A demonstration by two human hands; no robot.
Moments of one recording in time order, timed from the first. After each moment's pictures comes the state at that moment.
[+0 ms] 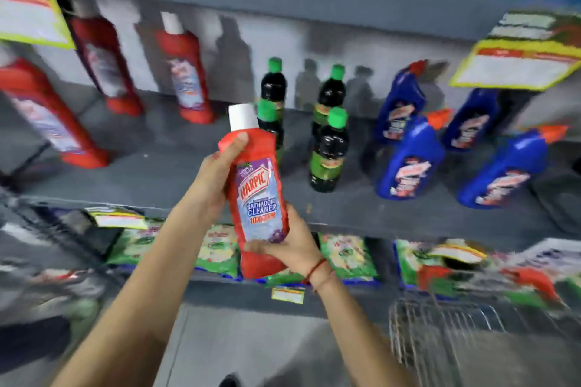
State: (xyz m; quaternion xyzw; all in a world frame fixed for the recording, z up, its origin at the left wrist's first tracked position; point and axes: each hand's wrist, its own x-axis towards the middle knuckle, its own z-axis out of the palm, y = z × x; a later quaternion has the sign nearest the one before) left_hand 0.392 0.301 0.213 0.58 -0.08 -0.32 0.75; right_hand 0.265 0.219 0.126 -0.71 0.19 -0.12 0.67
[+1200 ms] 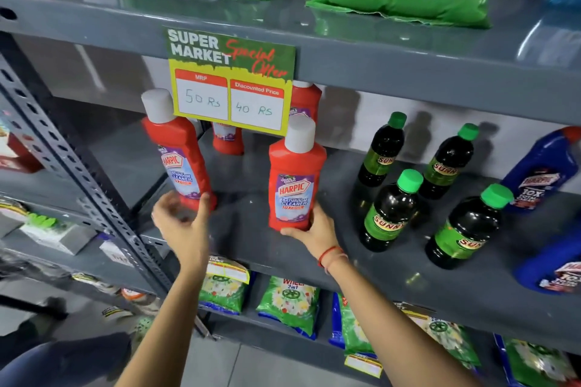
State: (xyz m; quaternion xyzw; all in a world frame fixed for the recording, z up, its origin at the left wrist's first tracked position) left_hand 0.557 0.473 0.133 0.71 0.07 0.21 0.66; right_hand 0.487 0.265 0.106 -0.81 0.17 -0.15 0.53
